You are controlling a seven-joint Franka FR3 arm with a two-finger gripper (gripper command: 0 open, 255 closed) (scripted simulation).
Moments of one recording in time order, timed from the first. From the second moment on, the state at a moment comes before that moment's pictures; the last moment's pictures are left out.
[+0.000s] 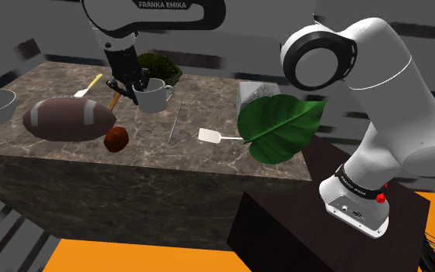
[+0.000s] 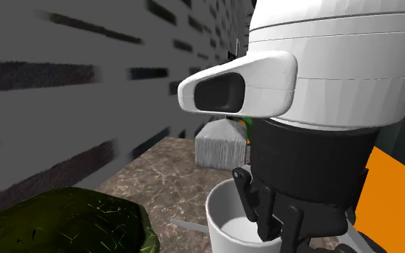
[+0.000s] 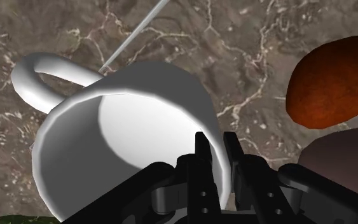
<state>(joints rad) 0.52 0.90 0.11 -0.74 -0.09 1.54 0.60</state>
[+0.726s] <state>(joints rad) 0.51 0.87 0.11 -0.95 -0.09 1.71 0.60</state>
